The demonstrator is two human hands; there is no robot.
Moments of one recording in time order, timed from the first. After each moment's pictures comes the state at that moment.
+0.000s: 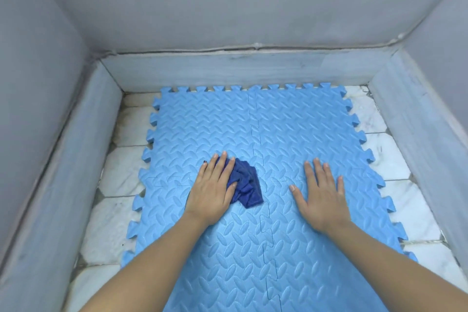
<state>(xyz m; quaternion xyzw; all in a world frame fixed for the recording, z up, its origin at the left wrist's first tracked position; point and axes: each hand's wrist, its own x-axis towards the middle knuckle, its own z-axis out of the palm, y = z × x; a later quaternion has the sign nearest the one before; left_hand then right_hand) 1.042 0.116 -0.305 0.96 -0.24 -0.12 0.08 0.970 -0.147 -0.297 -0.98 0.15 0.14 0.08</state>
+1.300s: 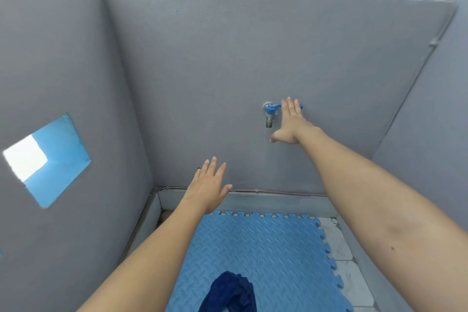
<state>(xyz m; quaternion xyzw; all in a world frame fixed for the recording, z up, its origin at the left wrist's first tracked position) 1.151 0.132 0.077 0.98 -0.17 -0.01 0.10 1.216 -0.109 0.194 -0.99 0.05 0.00 0.10</state>
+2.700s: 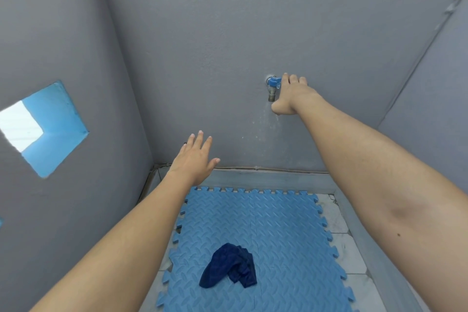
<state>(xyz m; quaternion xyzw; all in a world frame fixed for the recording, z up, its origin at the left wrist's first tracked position) 1.153 0.160 0.075 0.99 -0.15 0.00 0.07 1.206 -0.087 0.210 -1.00 0.09 0.00 -0.02</state>
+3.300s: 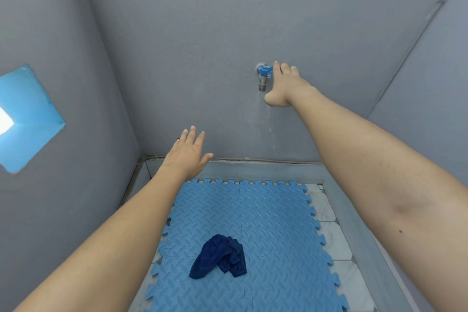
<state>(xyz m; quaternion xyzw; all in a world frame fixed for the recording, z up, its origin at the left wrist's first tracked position) 1.159 0.152 0.059 0.98 -0.15 -0.01 0.09 1.201 -0.093 0.206 -1.00 0.07 -0.01 0.02</state>
